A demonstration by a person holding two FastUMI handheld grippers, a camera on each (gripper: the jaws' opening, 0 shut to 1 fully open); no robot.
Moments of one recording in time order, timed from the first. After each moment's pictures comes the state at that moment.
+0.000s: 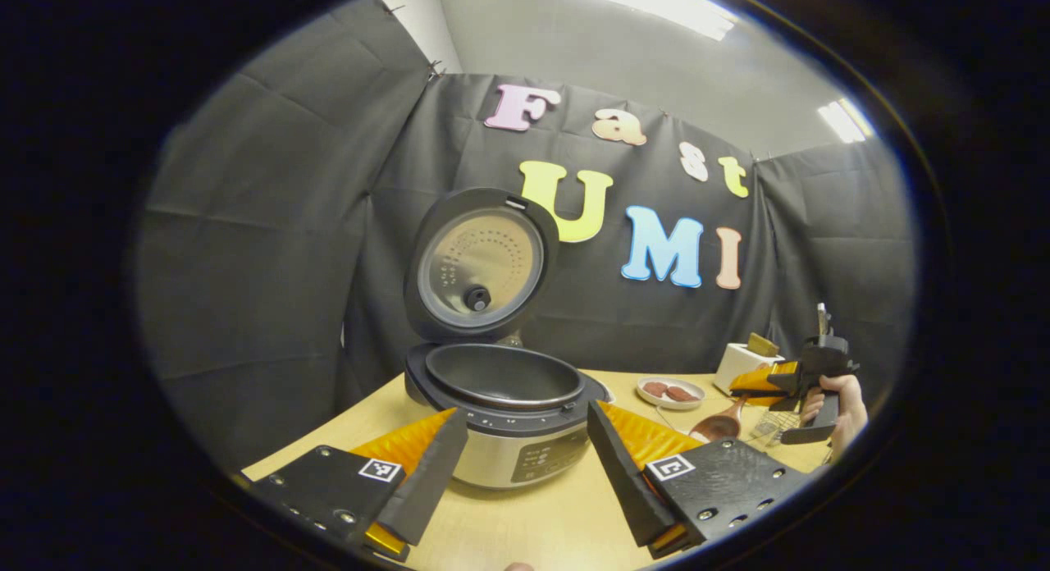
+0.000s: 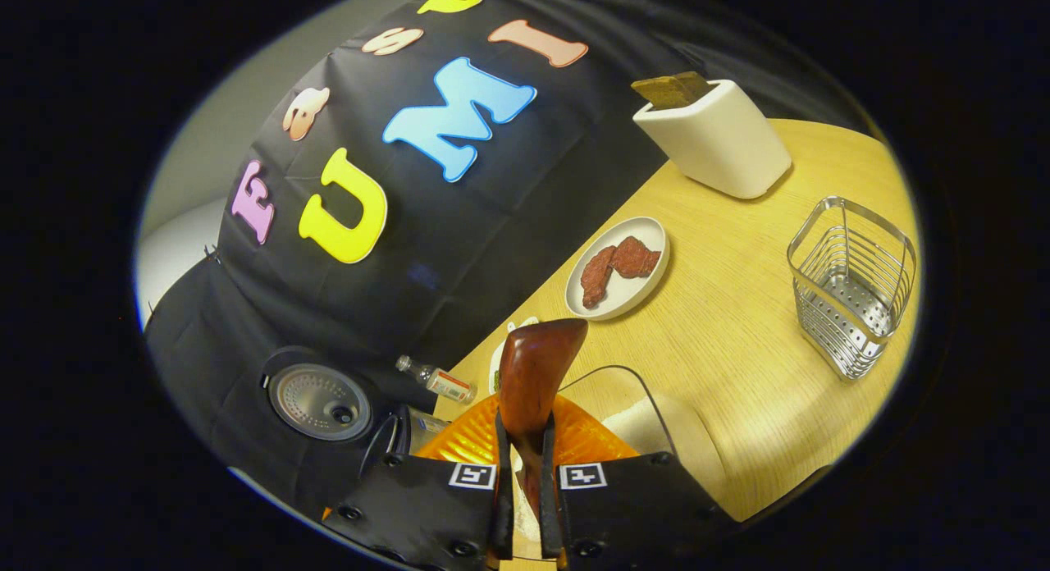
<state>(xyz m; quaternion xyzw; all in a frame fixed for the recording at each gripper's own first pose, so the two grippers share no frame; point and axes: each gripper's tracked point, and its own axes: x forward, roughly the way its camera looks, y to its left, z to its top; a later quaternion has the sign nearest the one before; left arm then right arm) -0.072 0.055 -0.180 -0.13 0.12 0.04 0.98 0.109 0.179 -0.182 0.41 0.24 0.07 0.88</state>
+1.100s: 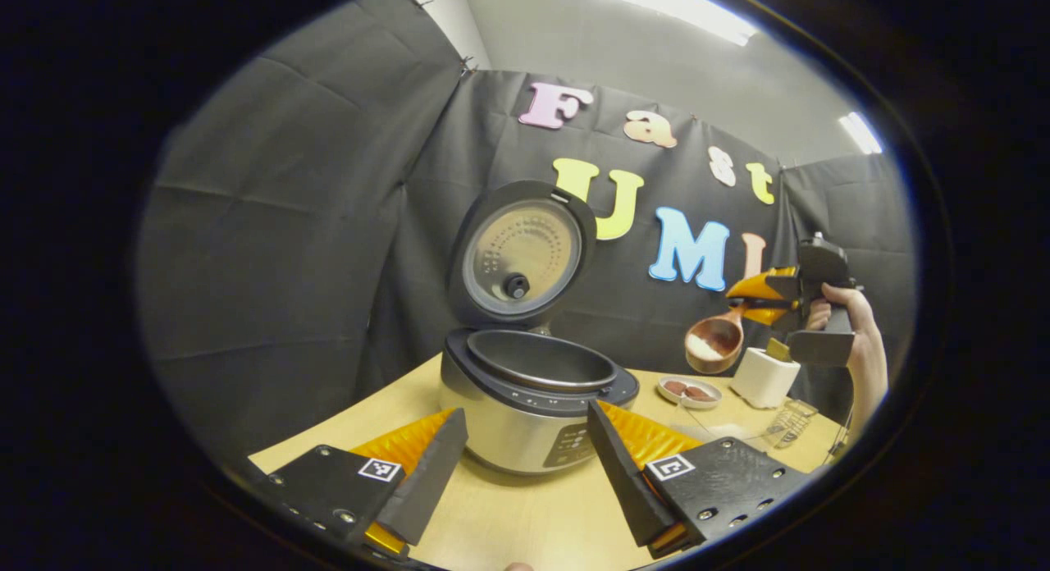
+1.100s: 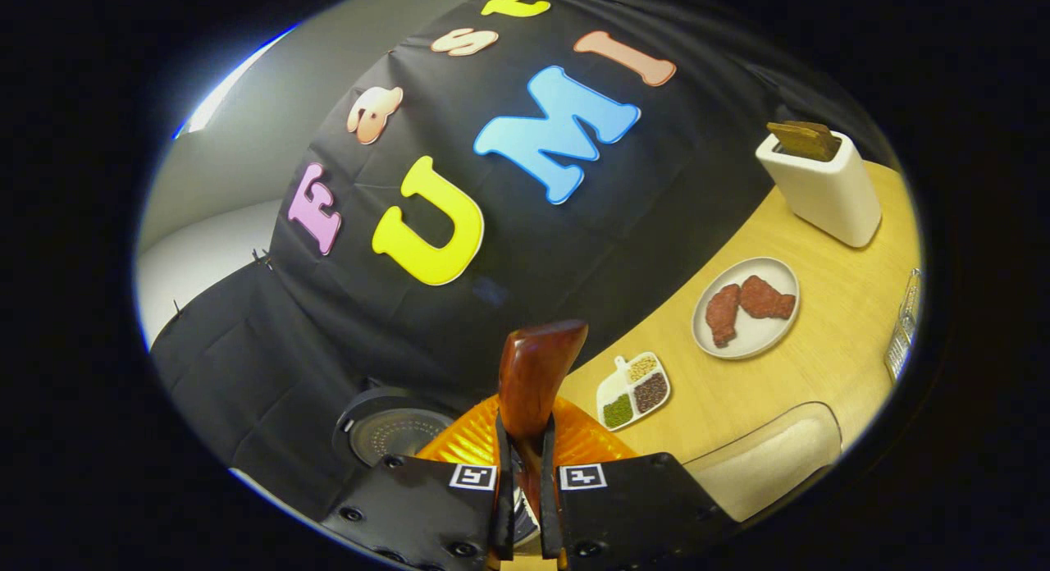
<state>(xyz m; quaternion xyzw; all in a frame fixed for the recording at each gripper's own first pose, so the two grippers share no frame) -0.100 0.091 -0.201 -0.15 0.12 0.08 0.98 0.168 0.296 -0.034 0.40 0.17 0.15 0.89</state>
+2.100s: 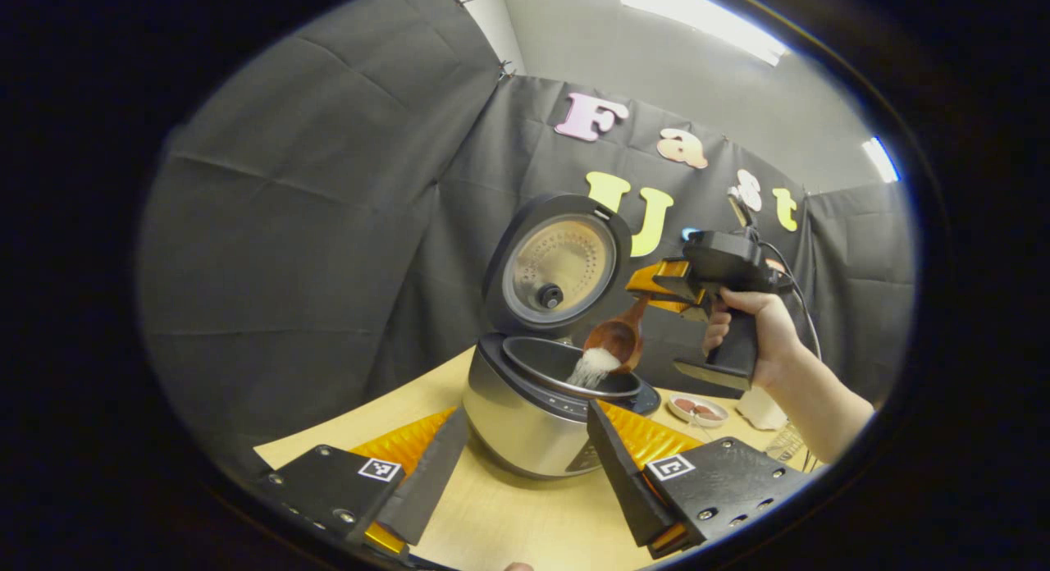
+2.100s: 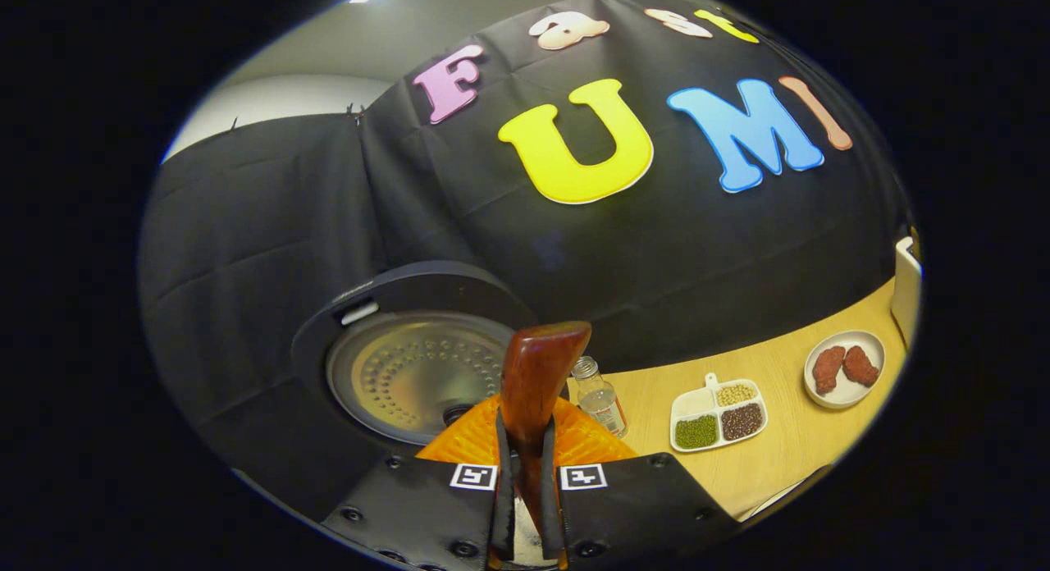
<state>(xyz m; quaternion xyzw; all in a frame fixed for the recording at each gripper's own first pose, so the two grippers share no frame) -0.115 0.126 -0.206 -0.18 0.11 0.12 0.97 0.197 0.508 -0.054 0.14 0.14 0.26 0.95</state>
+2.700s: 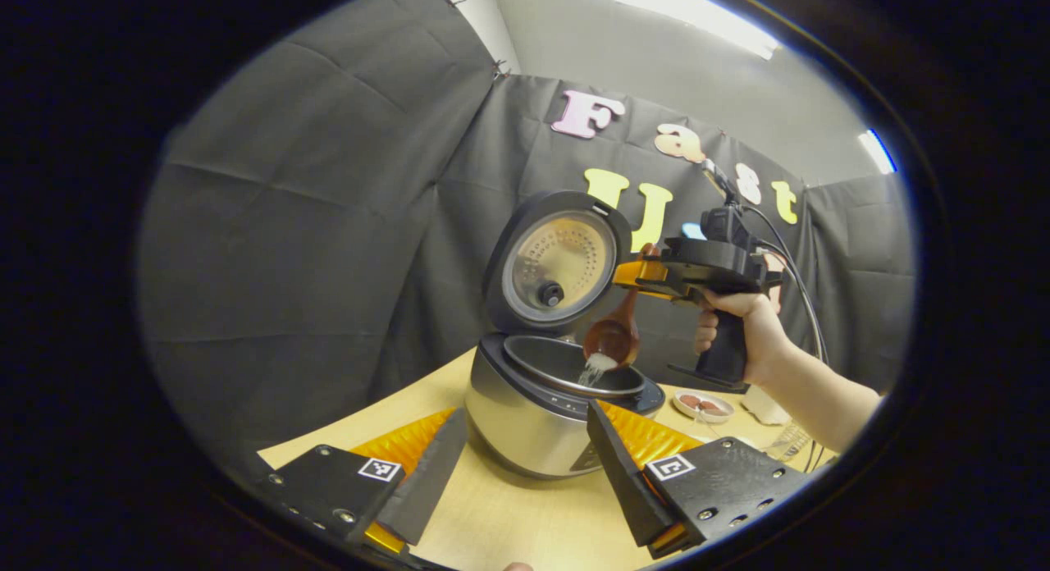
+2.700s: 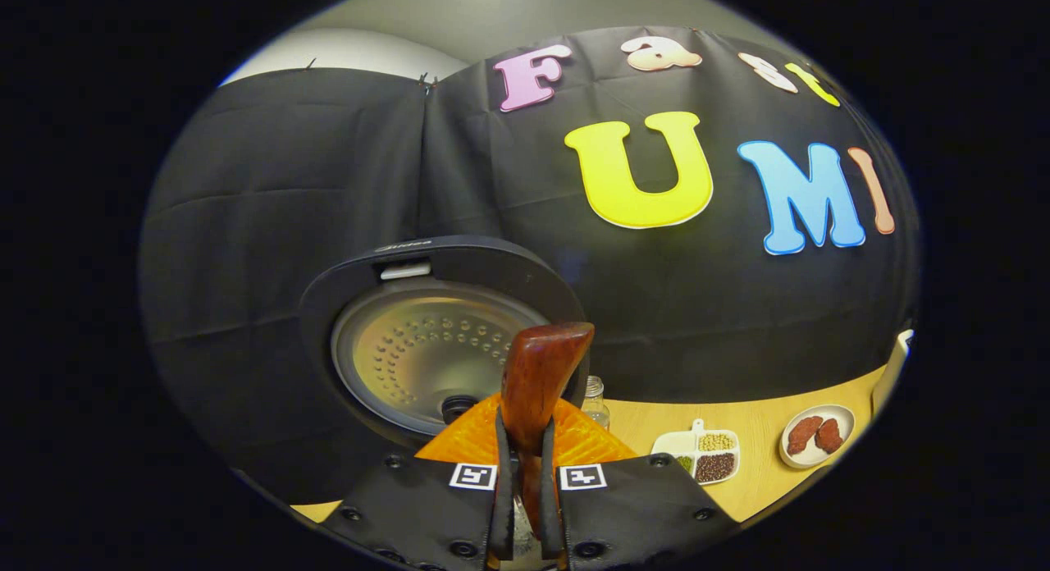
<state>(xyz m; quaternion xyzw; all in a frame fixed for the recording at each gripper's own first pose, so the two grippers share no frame) -0.115 0.128 -0.208 -0.17 0.11 0.12 0.97 0.194 0.527 -0.051 0.03 0.08 0.28 0.95</state>
